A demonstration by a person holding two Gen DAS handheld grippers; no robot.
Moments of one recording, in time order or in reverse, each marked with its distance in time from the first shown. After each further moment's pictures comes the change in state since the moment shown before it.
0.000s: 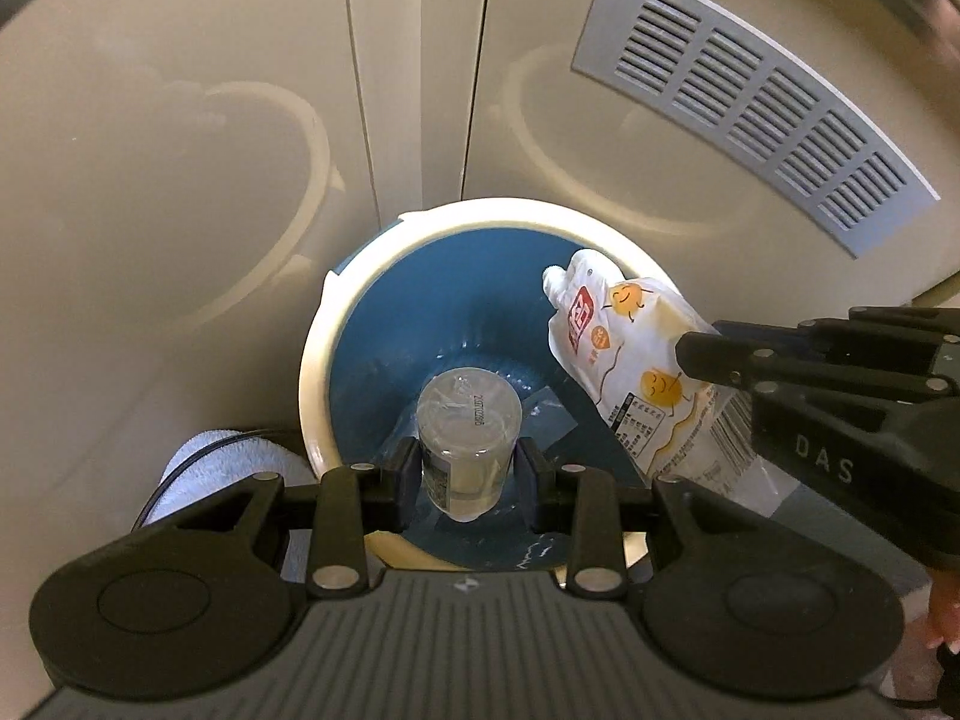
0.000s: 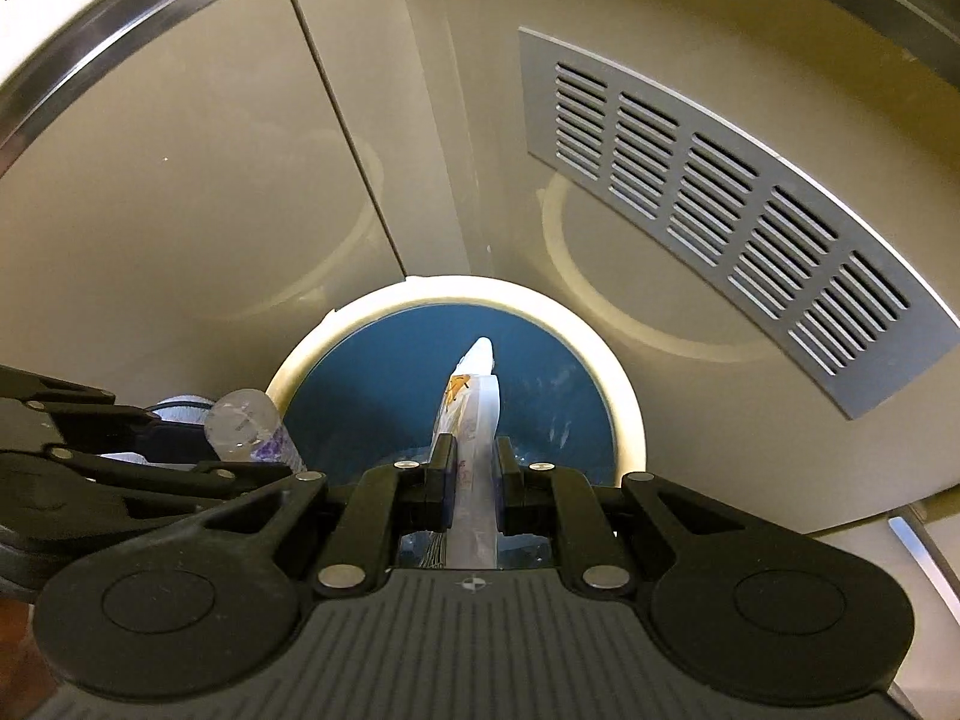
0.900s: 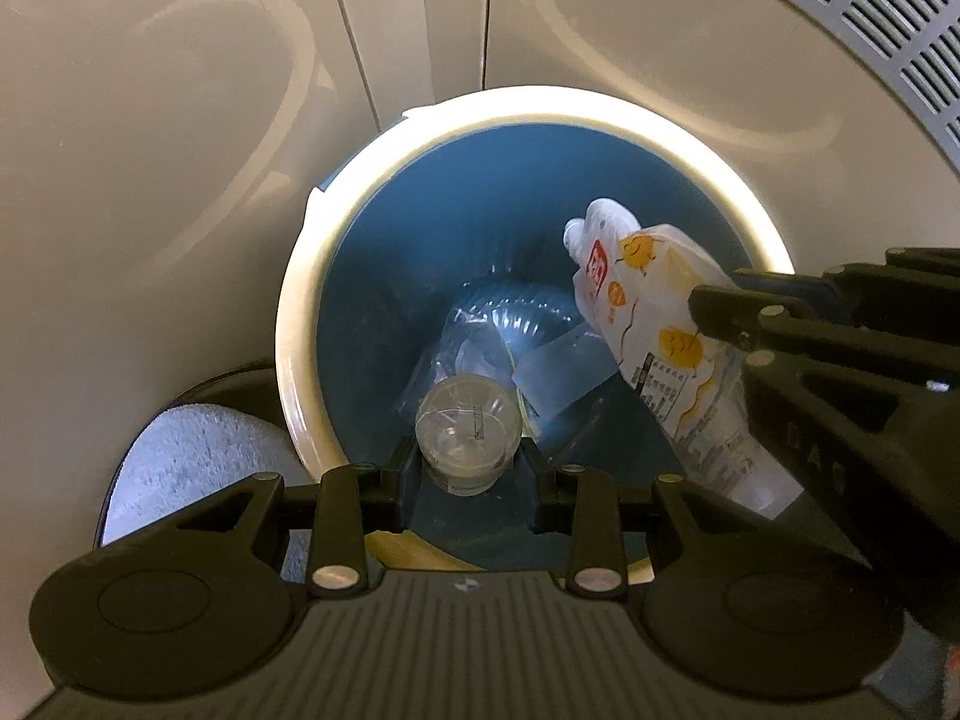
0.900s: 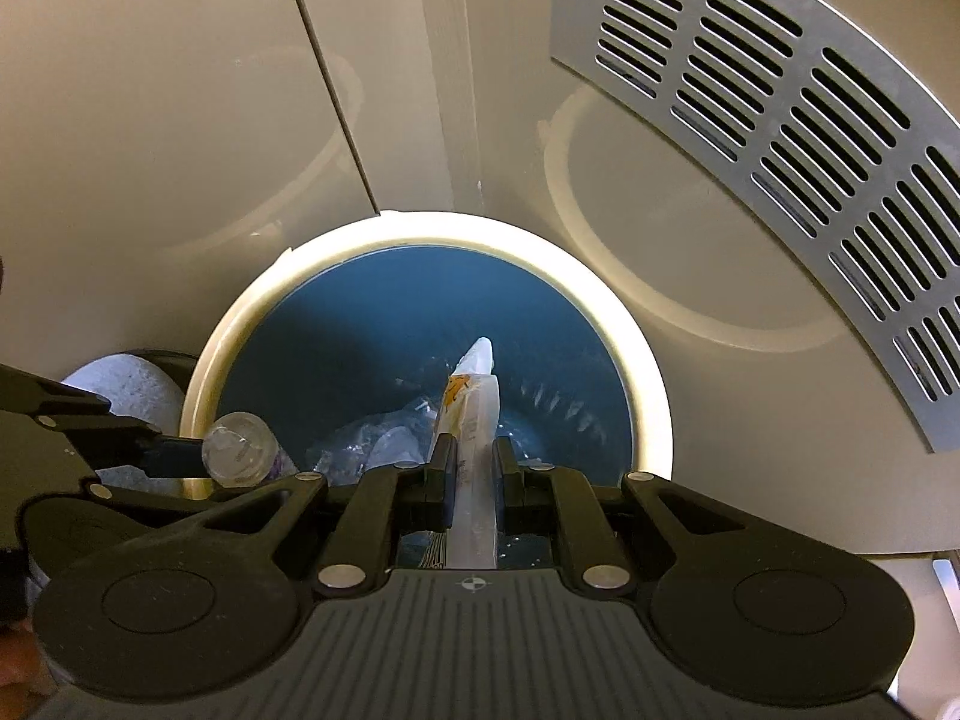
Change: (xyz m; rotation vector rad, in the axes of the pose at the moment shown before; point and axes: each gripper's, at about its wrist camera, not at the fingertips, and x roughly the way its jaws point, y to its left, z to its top) left arm 0.074 -0.012 0.011 0.030 0.188 0.068; right arm 0.063 0.003 0.015 -0.049 0.131 -0.070
